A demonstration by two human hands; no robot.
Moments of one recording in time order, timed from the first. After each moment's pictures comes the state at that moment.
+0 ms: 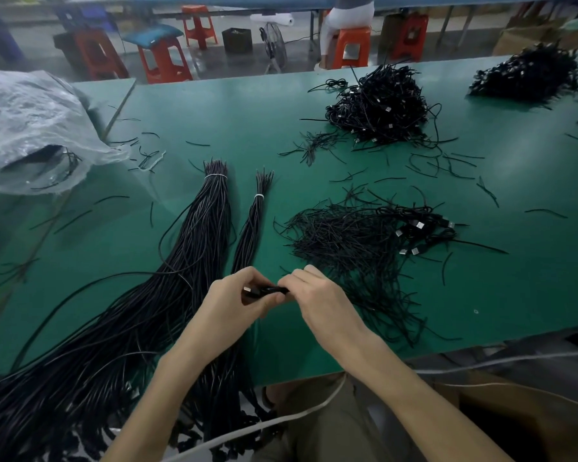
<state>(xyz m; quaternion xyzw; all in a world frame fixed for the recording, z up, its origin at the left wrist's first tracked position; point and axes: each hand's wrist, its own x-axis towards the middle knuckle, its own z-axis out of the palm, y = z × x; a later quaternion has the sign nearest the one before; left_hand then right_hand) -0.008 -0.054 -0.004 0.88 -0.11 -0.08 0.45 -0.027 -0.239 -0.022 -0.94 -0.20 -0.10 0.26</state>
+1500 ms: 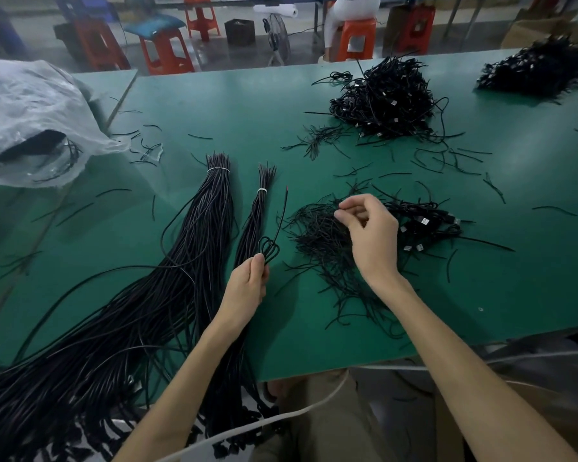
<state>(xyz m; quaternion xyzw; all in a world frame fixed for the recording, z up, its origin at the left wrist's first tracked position) 0.025 -0.077 -0.059 0.78 -0.01 -0.09 0.62 0.047 -0.298 -0.013 -0.82 0.06 -0.25 0.52</state>
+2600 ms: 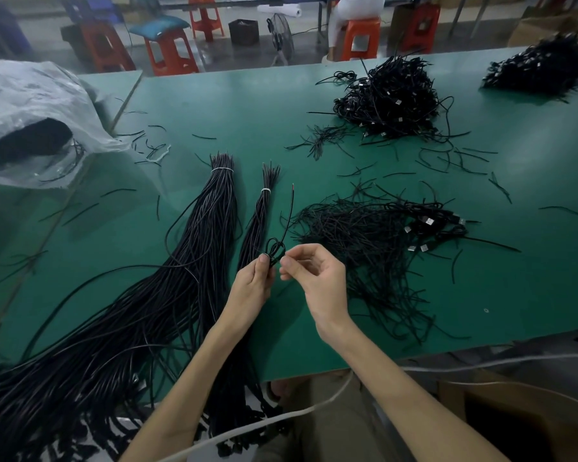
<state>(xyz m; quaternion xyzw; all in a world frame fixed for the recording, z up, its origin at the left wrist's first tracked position) 0.029 -0.076 -0.070 0.75 -0.04 -0.08 0.66 -0.002 -0.213 -0.047 -0.61 0.04 -0.10 0.78</state>
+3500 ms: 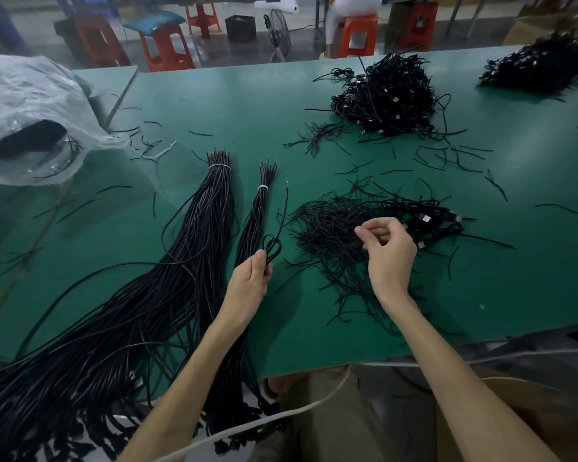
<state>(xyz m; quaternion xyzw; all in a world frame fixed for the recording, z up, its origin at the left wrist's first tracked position) 0.027 -0.075 -0.072 0.78 -0.03 -0.07 0.63 0.026 -0.313 -0.047 -0.77 0.17 -0.27 0.55</state>
